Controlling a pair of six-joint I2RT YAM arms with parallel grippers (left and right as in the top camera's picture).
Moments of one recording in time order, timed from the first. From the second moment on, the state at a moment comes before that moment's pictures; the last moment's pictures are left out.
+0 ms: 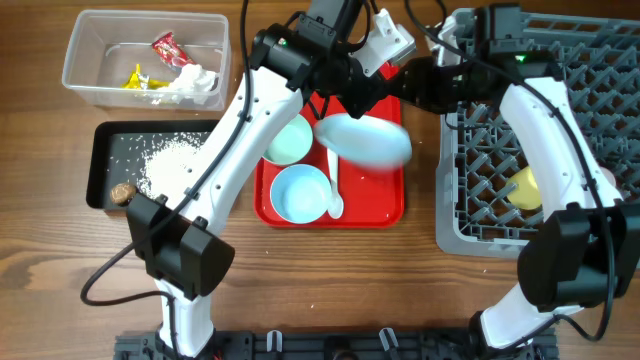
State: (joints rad) left arm -0.56 2.01 2.08 -1.03 0.46 0.31; right arm 0.08 1.81 1.56 -0.84 -0.75 0.26
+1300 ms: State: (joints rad) left arm -0.24 2.02 2.08 -1.09 0.09 -0.07; right arm 0.40 1.84 1.10 -0.73 -0.14 0.56
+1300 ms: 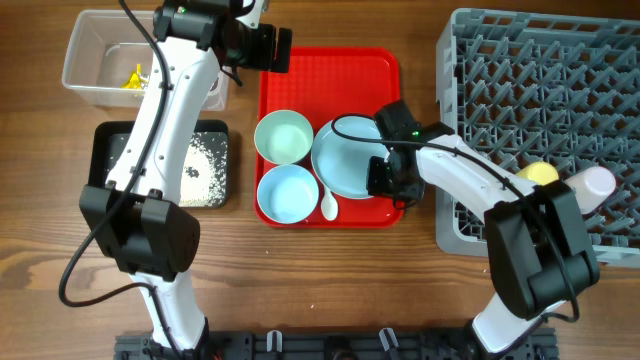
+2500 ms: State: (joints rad) left arm -0.24 2.02 2.08 -1.03 0.09 -0.07; right arm 0.10 1.50 1.43 -0.78 -0.05 0.41
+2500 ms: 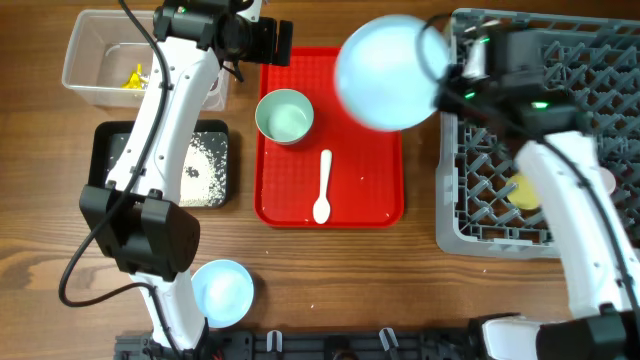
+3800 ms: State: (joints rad) left arm -0.24 2.02 2.08 -1.12 0.15 -0.07; right arm -0.21 1.79 1.44 -0.20 0.60 -0.35
